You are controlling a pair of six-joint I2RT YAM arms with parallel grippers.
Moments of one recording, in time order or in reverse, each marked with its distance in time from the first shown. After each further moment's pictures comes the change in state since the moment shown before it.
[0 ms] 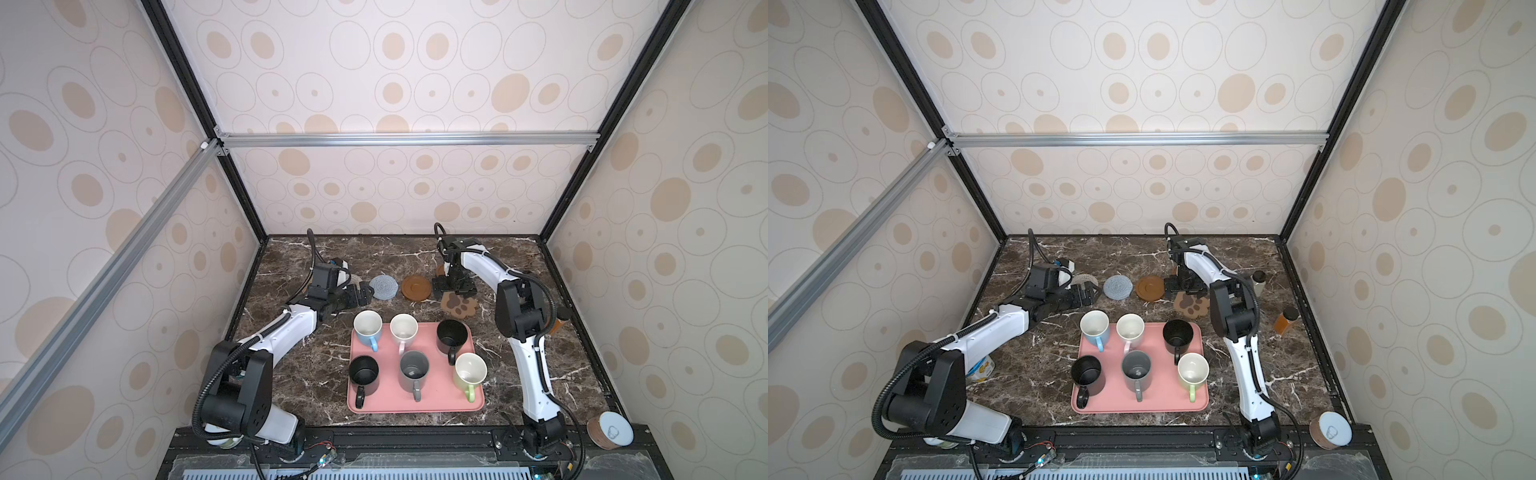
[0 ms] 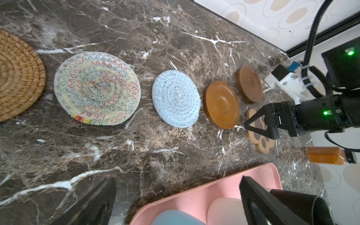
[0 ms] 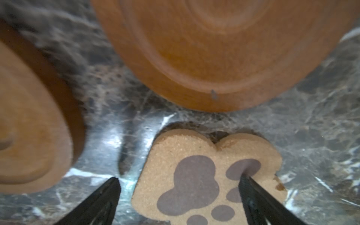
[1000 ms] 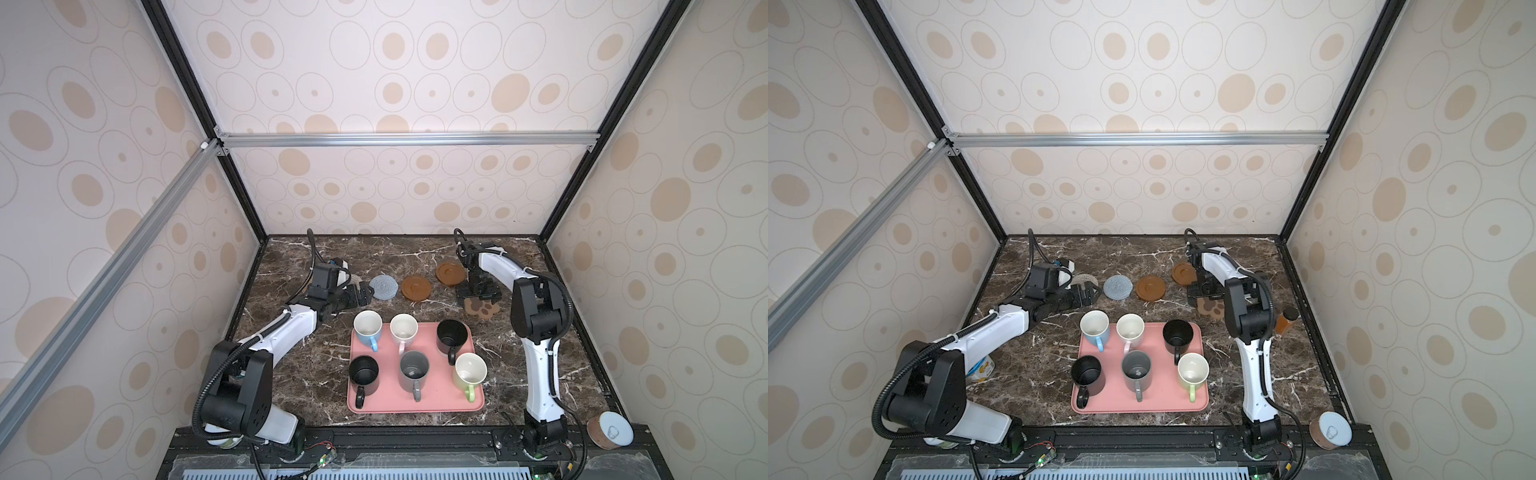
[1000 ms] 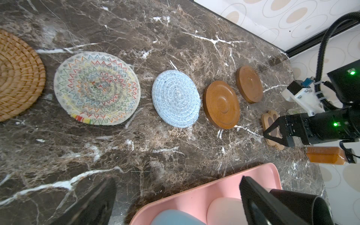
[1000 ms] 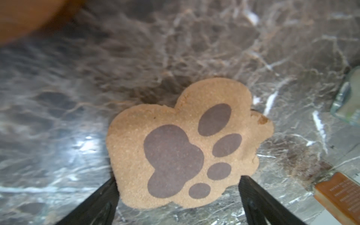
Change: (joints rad) left arm 0.000 0.000 0.000 0.000 0.000 0.000; right arm -0.109 -0.114 -0.200 -0.026 0.186 -0.031
